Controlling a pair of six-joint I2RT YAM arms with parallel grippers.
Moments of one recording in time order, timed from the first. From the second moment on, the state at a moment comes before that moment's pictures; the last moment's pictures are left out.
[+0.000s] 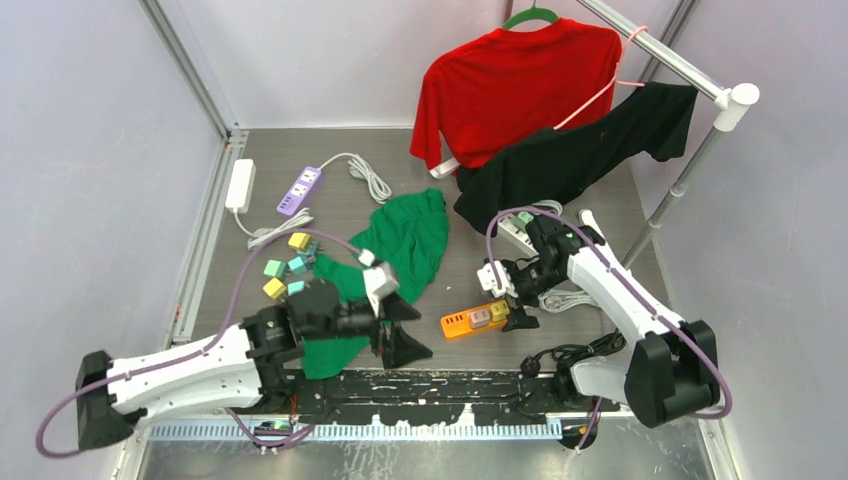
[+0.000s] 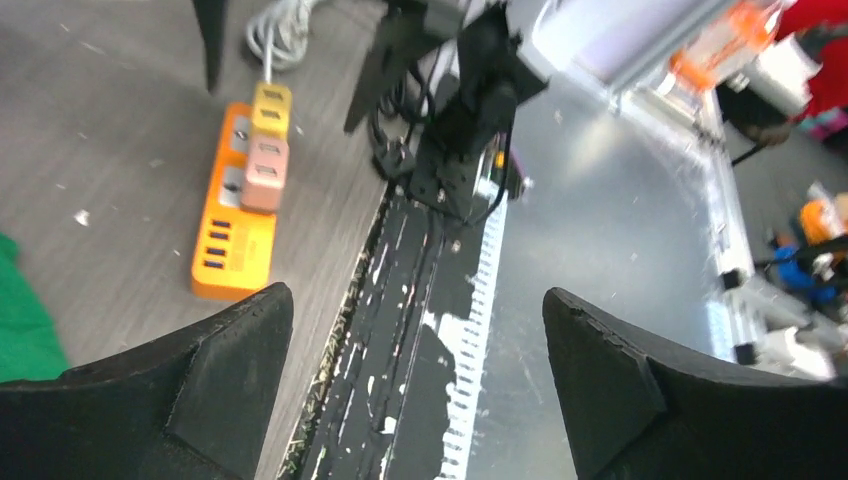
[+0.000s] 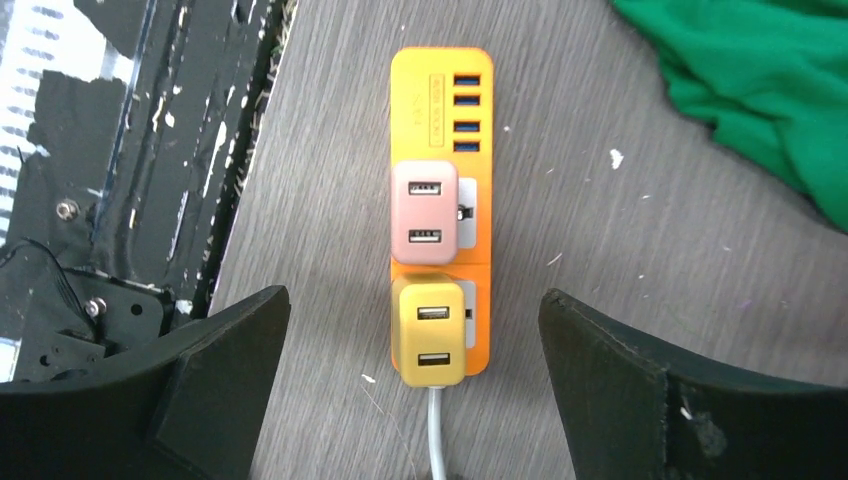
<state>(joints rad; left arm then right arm) -1.03 0.75 0.60 -0.02 0.35 -0.44 0.29 1.26 0.85 -1.11 -0.79 -1.57</state>
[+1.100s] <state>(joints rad) -1.23 1.63 0.39 0.97 0.01 0.14 0.33 1.27 0.86 -1.07 -0.75 -1.48</state>
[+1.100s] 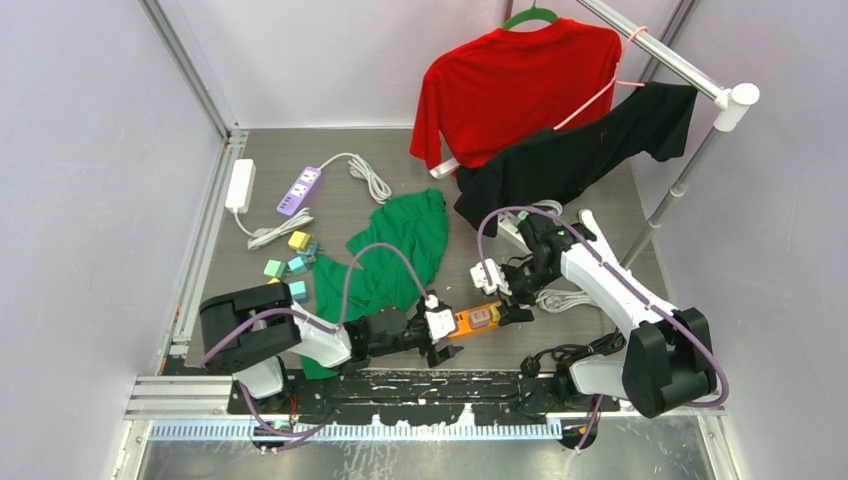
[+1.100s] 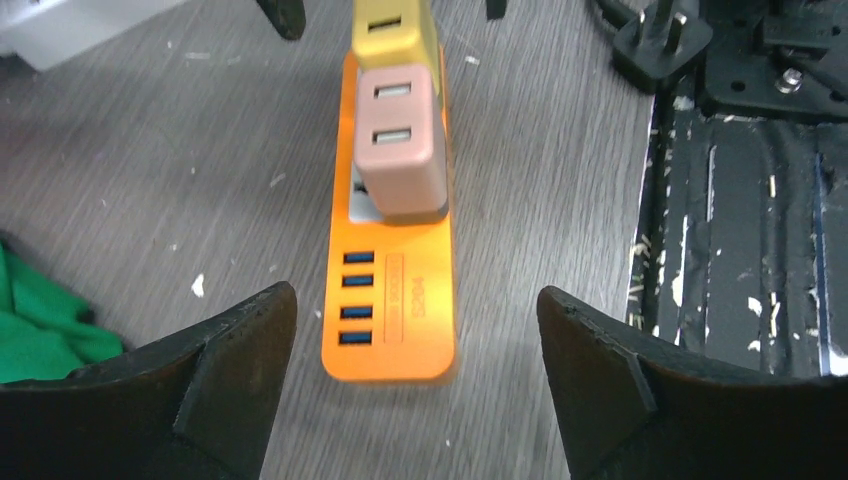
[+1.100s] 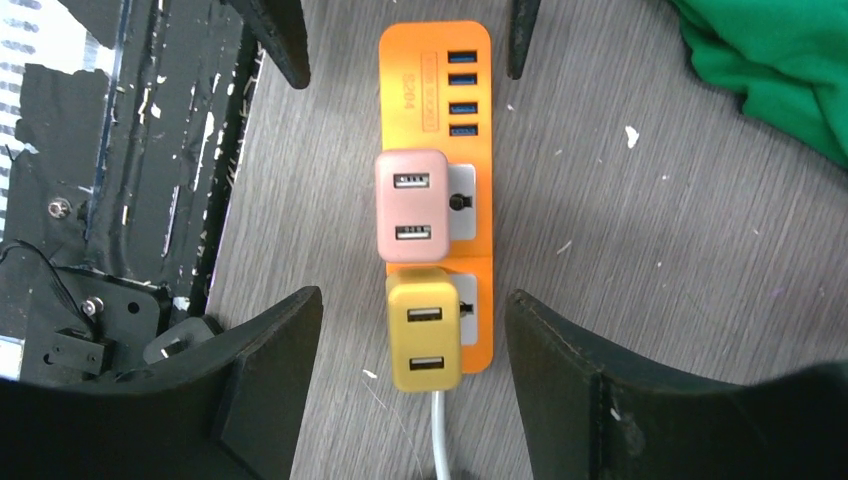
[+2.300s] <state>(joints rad) -1.13 1.87 0.53 1.08 0.17 0.05 0.29 1.35 0.86 -1.07 -0.74 -1.53</state>
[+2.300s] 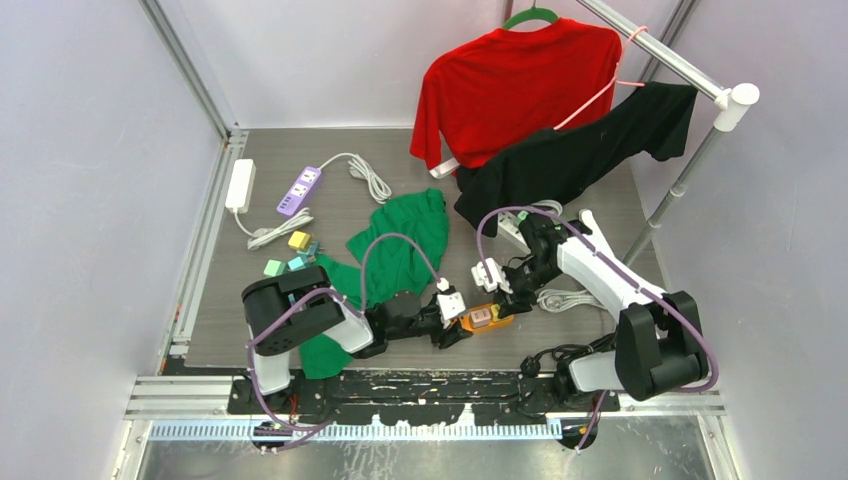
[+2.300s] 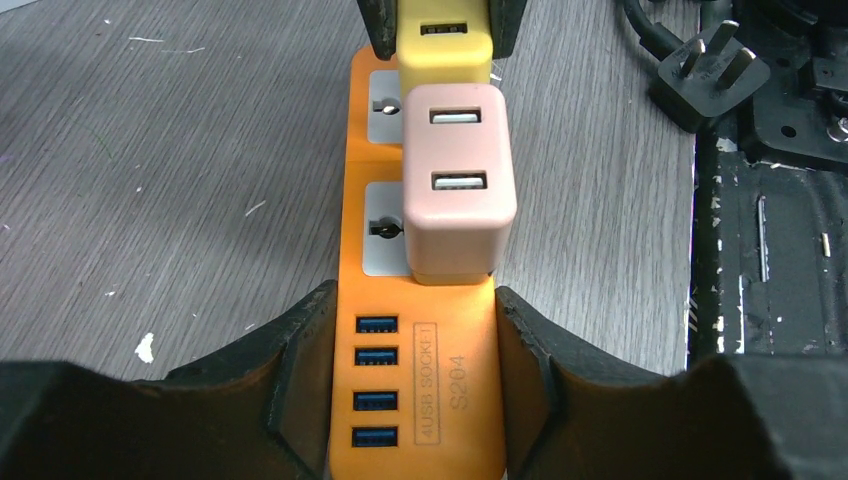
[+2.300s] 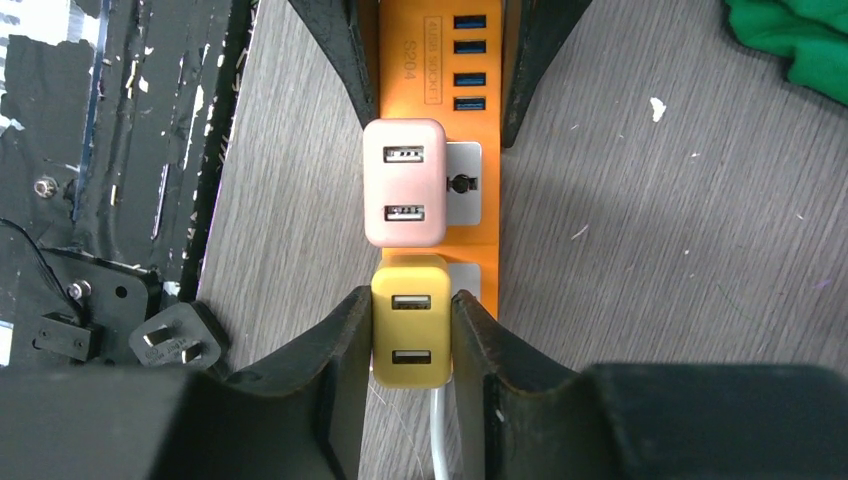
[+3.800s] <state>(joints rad) -1.10 1.88 0.51 1.10 0.19 0.04 0.25 1.39 0.87 -1.15 -0.80 -1.68</state>
